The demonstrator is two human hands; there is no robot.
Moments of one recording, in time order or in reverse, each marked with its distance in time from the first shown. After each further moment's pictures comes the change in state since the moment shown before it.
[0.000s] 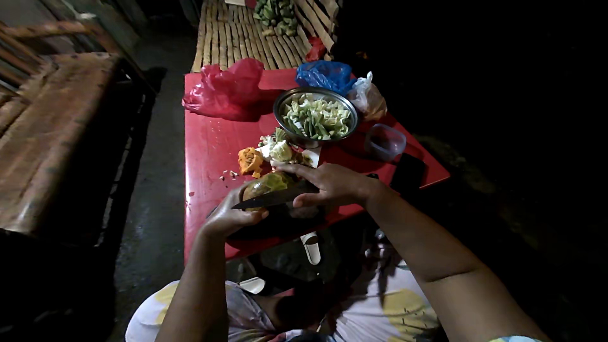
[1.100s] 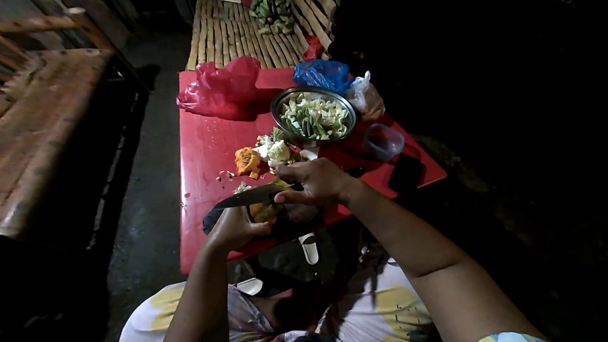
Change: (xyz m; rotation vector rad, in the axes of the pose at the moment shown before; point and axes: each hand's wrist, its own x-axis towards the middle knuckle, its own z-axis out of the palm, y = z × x) left_hand -0.010 0.014 0.023 0.488 0.125 0.035; right_hand 0.024 0.000 0.014 -0.161 0.198 -0.135
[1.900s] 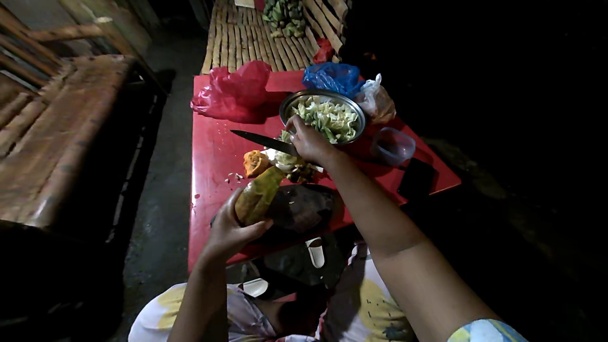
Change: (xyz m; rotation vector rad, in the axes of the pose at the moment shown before) left_hand -0.015 -0.003 -0.002 -0.240 0.205 -0.019; right_hand 0.084 0.053 -0.008 0.209 0.078 0.567
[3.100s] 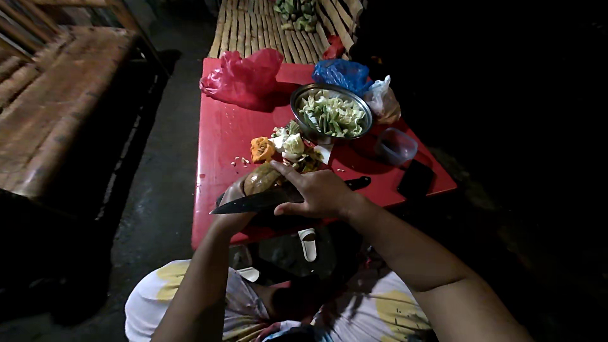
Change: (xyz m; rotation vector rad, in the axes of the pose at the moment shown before) left_hand -0.001 0.003 -0.001 0.104 0.052 -0.266; right_hand -0.119 -0.017 0.042 -0.341 -0.028 -0.528
